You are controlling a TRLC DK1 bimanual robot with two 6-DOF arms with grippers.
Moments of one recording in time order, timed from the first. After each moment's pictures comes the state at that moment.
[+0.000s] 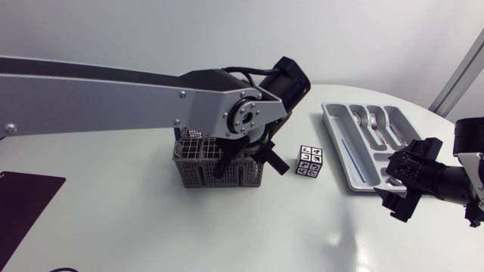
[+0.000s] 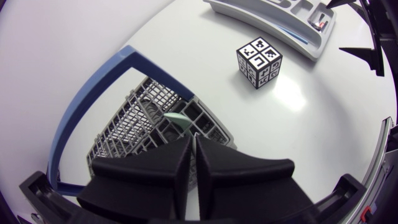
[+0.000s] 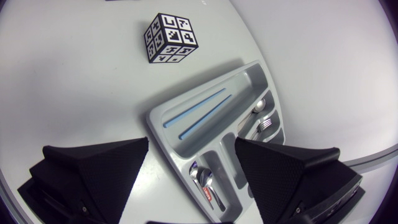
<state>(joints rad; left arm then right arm) -0.89 1.93 1.51 -0.59 -0.41 0.06 -0.22 1.14 0.50 -0.19 -0.18 -1.23</state>
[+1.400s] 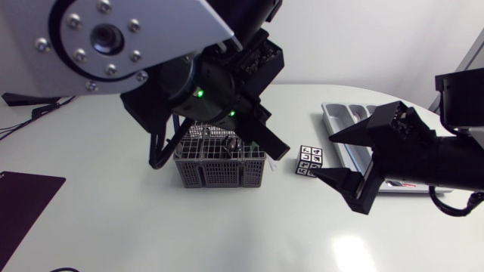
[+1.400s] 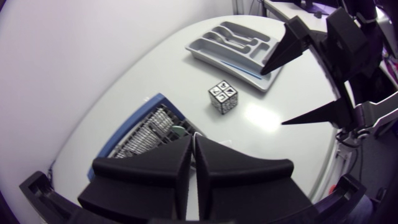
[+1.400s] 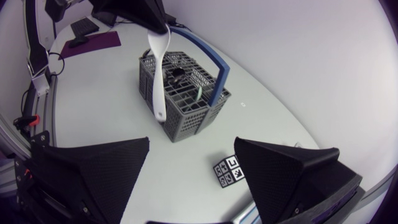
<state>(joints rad) -0.92 1.57 1.46 -0.70 -0.22 0.08 0.34 0.93 0.71 -0.43 -0.33 -0.52</state>
